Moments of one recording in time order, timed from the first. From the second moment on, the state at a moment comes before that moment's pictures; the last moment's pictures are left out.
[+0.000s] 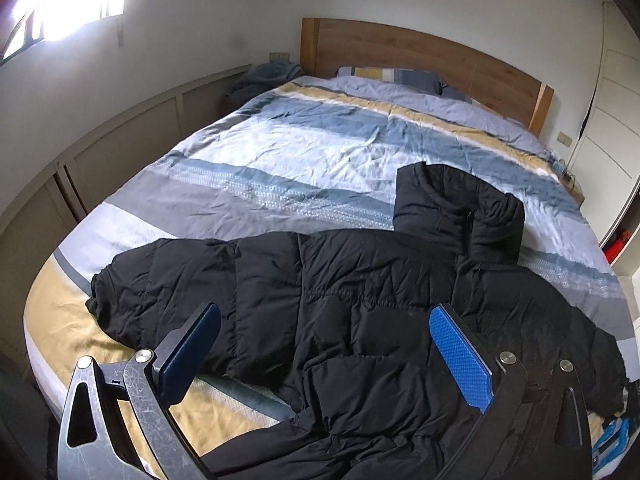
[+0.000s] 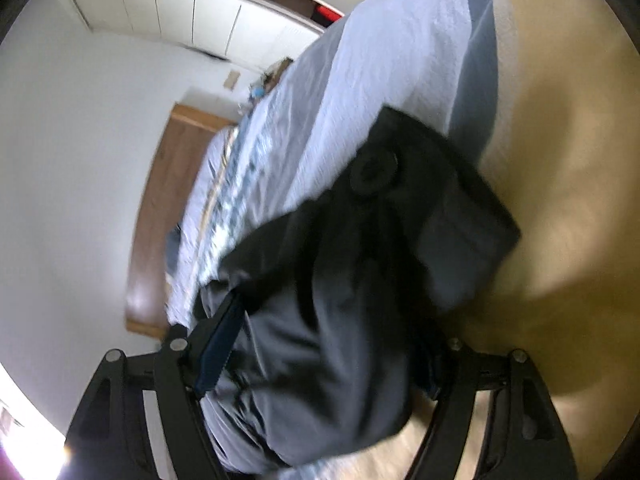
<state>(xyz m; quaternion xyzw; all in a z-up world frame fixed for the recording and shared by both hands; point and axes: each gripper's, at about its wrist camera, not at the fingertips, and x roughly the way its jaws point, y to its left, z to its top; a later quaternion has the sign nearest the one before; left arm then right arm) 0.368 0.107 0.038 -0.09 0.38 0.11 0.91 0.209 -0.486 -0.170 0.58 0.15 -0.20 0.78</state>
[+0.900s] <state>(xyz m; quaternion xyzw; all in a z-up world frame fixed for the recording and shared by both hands) 0.280 0.157 0.062 -0.11 0.35 0.10 0.92 0.319 -0.286 0.078 0.31 0.18 0.07 0.93</state>
